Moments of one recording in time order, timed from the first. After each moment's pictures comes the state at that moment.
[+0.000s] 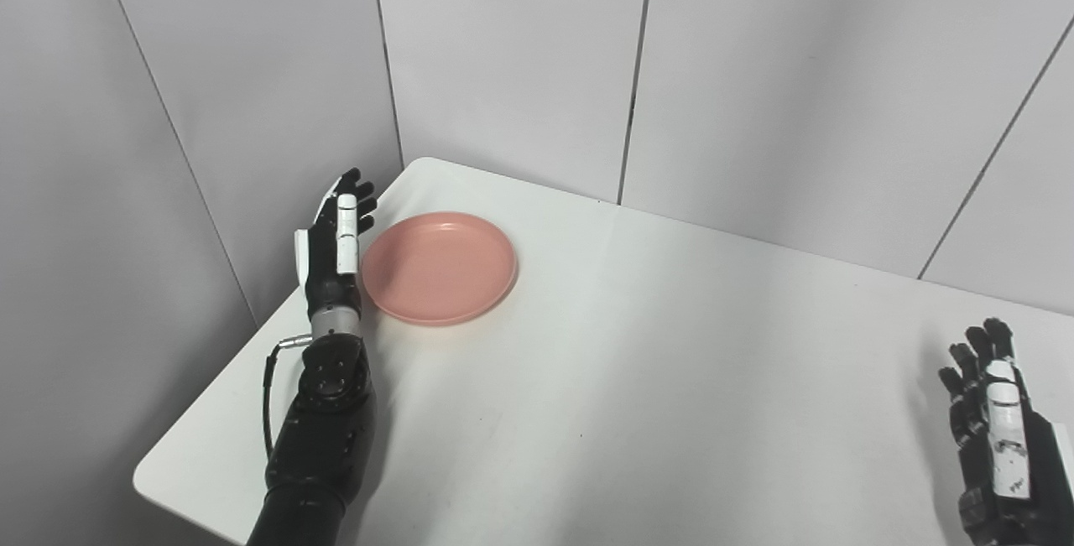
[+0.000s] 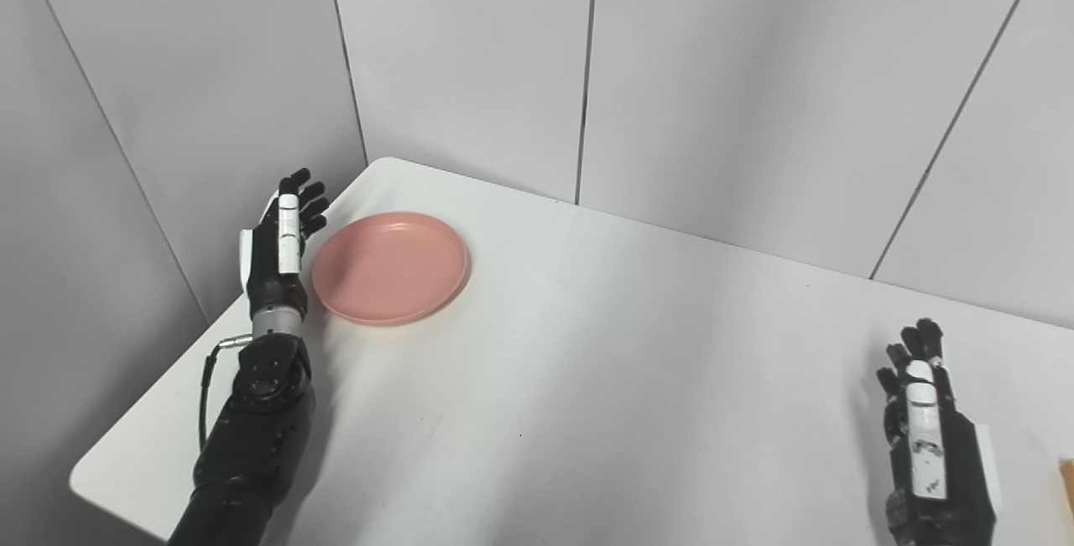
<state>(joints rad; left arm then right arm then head) -0.41 0.23 0.34 0.45 -0.07 -0.19 0.30 -0.24 -0.11 -0.08 0.01 0.22 0.01 0.11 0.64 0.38</state>
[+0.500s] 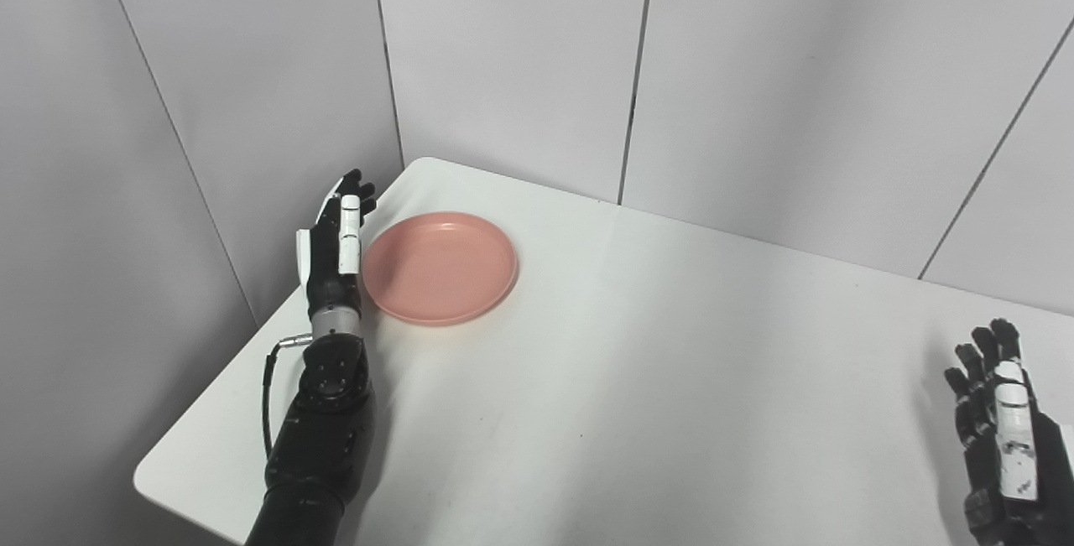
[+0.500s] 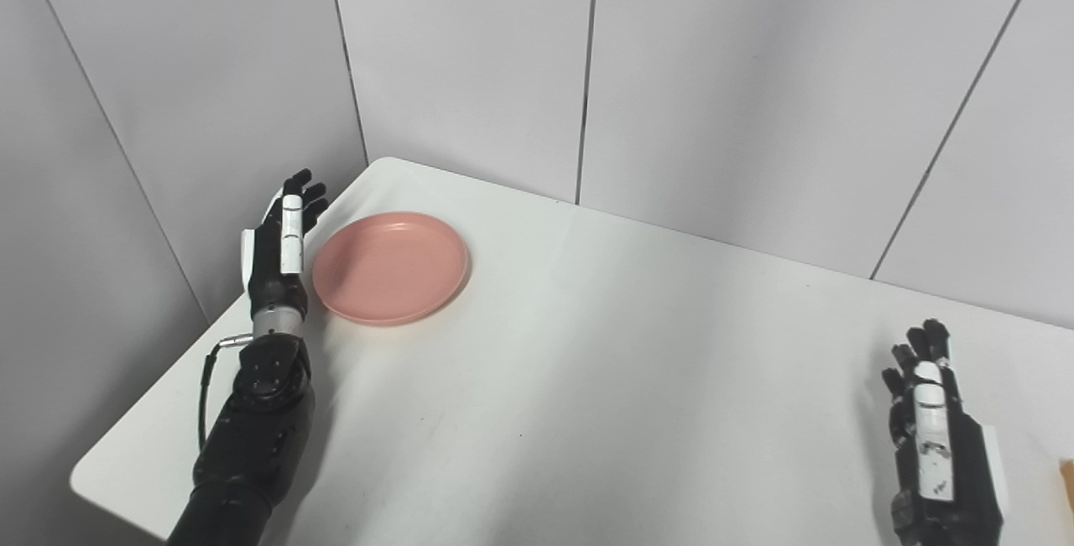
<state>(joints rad) -0.41 0.24 0.33 0.45 -0.06 -0.18 0.31 -0.24 -0.11 -0.09 0.01 0.23 0.01 0.11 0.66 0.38</state>
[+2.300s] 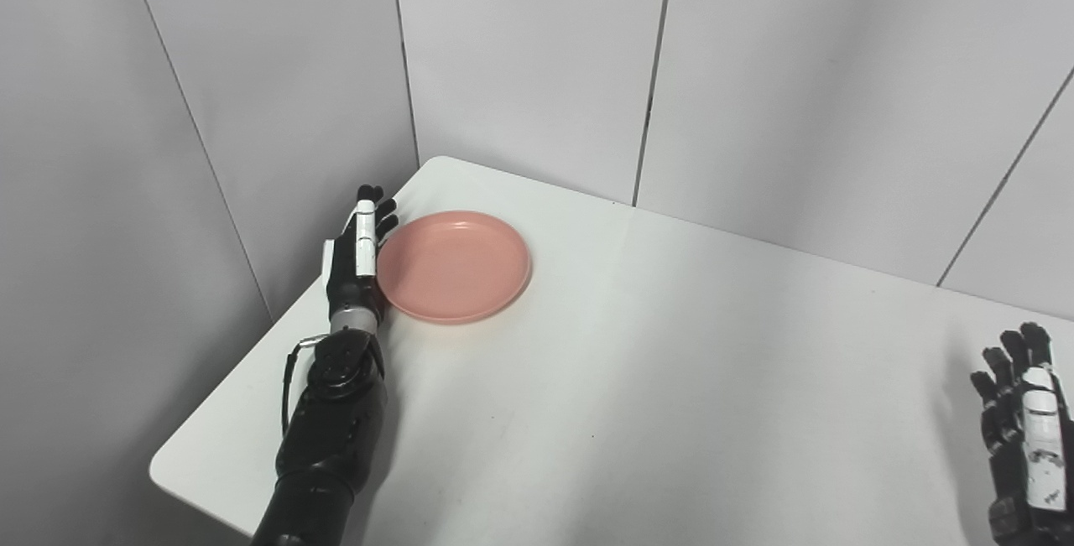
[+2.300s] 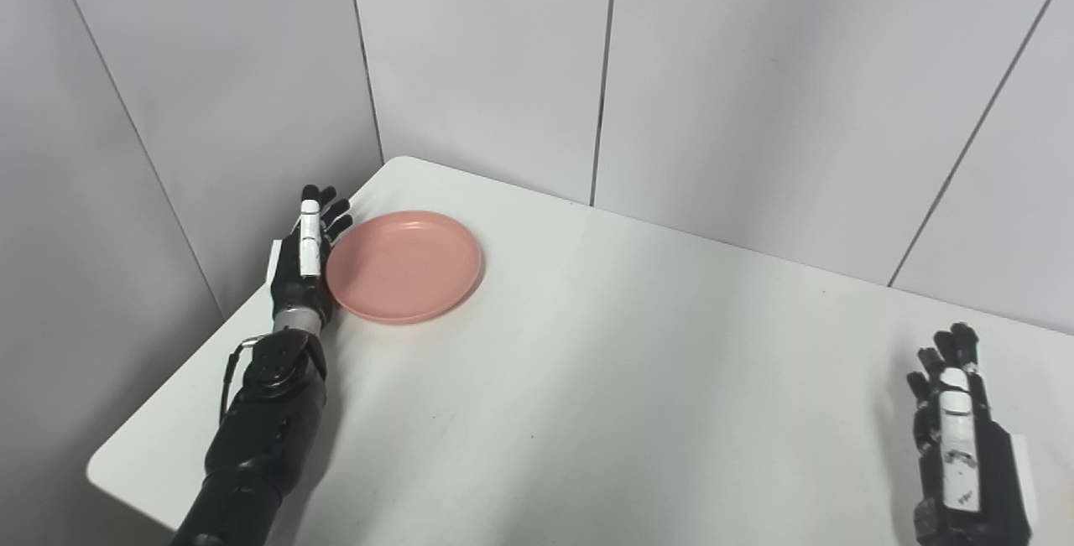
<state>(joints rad) -0.42 0.24 0.36 0.47 -0.22 -0.06 0.20 -0.25 -0.12 -0.10 -0.01 0.22 0.01 0.12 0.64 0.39</state>
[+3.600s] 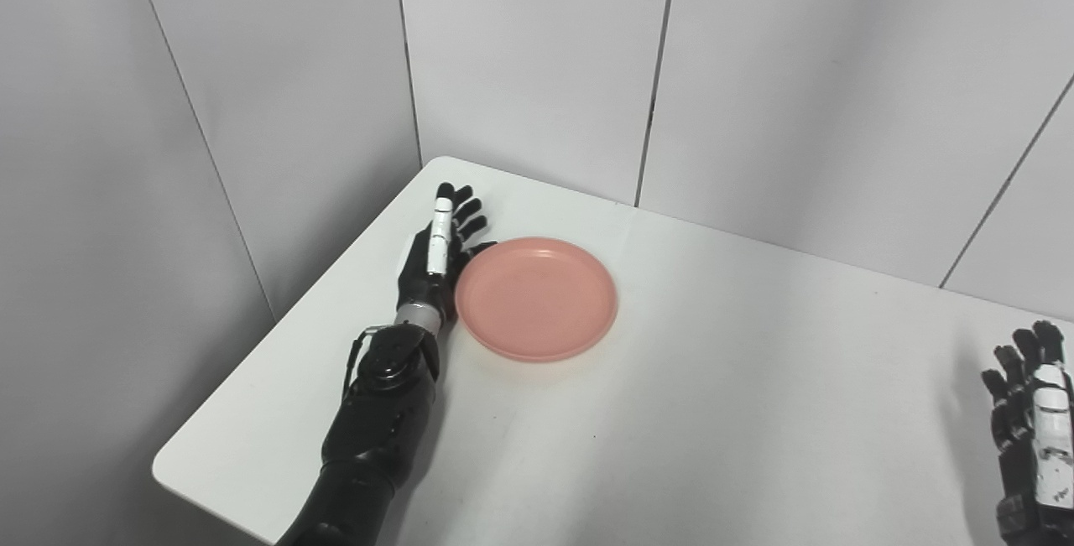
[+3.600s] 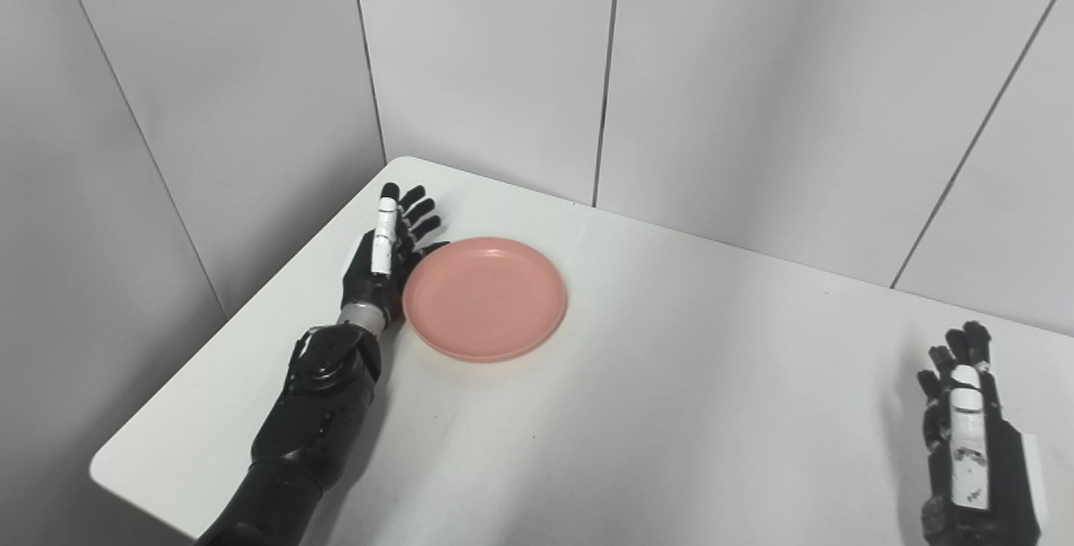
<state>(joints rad) -0.47 0.19 0.23 0.49 -0.27 -0.03 0.07 -0.25 -0.11 -0.11 -0.01 0.22 0.01 0.10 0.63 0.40</state>
